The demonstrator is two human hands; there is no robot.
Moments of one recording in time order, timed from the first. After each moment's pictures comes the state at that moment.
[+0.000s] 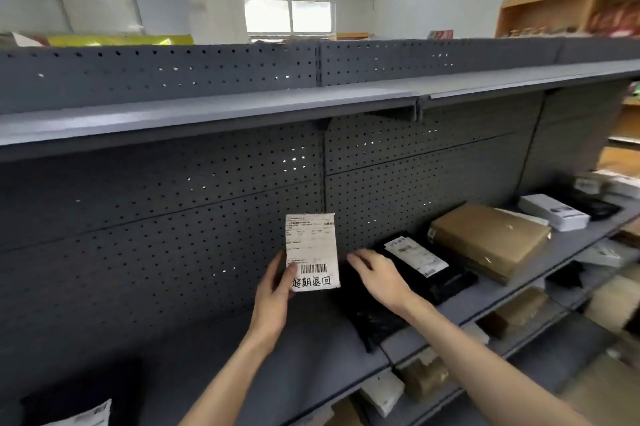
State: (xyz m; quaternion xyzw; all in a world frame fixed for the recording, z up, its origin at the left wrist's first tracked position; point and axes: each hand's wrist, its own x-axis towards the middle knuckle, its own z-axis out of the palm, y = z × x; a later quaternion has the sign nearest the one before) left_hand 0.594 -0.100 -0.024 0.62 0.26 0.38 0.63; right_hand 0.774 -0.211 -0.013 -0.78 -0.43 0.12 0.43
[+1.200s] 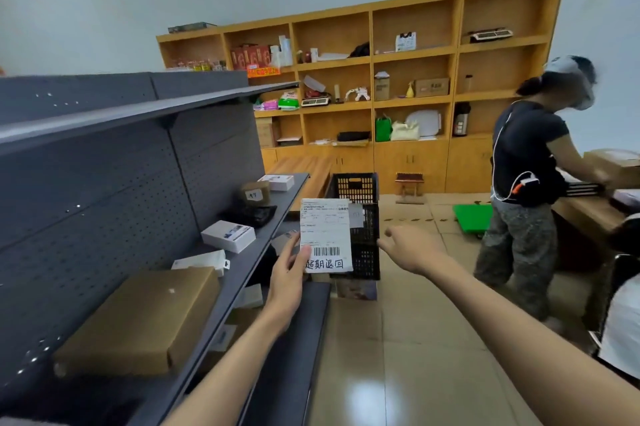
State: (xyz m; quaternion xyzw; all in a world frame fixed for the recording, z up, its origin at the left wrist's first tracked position) left_hand 1.096 -0.547 -0.008 0.72 -0.08 0.06 0.69; right_hand 1.111 -0.796 0.031 -0.99 0.02 -0.11 0.12
